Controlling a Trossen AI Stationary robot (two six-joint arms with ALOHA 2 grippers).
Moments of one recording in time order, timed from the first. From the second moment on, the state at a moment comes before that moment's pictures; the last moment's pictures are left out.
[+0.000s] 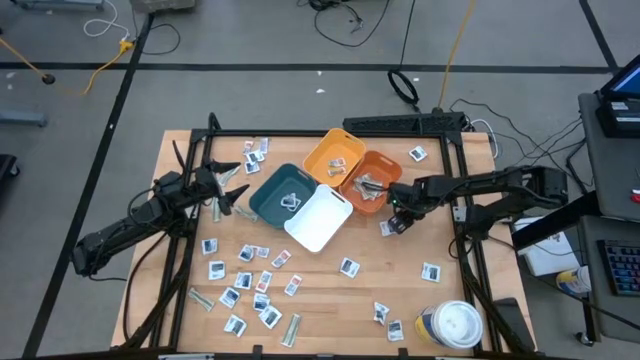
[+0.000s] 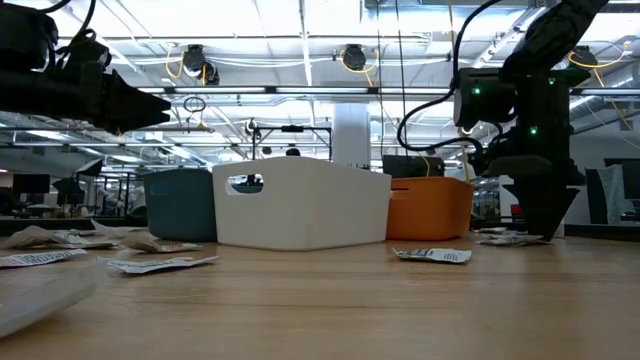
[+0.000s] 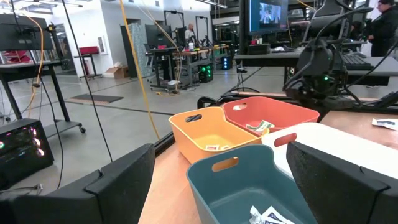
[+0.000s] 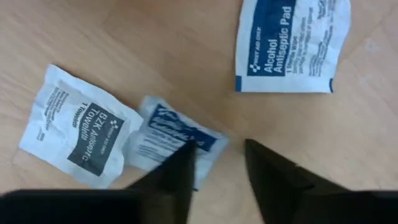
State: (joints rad) left arm 0.55 0.02 0.02 0.03 0.13 0.07; right arm -0.23 1.37 0.59 -0.72 0.01 0.68
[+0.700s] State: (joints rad) left arm 0.55 0.02 0.02 0.03 0.13 0.07; right arm -0.23 1.30 0.70 -0.92 0.00 0.72
